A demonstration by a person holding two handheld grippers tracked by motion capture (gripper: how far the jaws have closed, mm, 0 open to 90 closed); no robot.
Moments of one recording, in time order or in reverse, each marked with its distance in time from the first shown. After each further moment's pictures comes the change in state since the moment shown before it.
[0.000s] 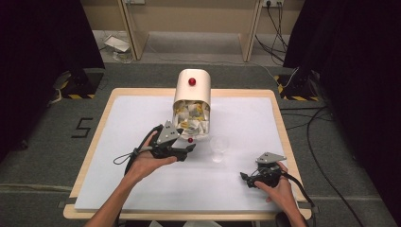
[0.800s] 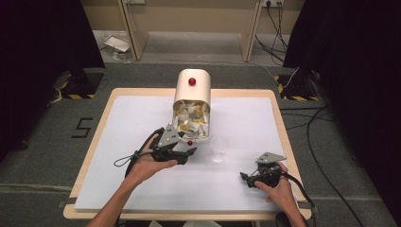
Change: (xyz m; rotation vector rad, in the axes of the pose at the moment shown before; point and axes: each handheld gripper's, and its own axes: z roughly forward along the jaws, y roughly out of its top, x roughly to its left) left arm -0.006 -0.002 -0.001 0.015 -0.020 0.010; right arm 0.000 0.000 0.000 0.000 0.000 0.000
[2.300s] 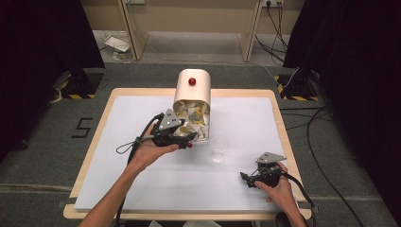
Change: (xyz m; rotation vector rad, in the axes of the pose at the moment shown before) left arm 0.029 0.027 0.013 -0.011 0.046 -0.048; right arm 0.000 0.000 0.000 0.000 0.000 0.000
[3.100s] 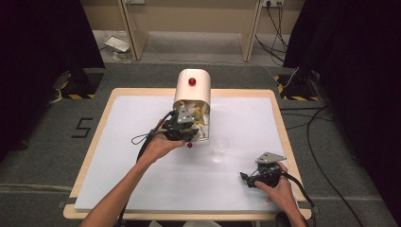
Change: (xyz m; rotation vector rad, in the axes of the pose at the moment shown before) left arm 0.002 0.002 0.044 0.172 0.020 0.048; right arm 0.000 0.000 0.000 0.001 0.000 -0.001
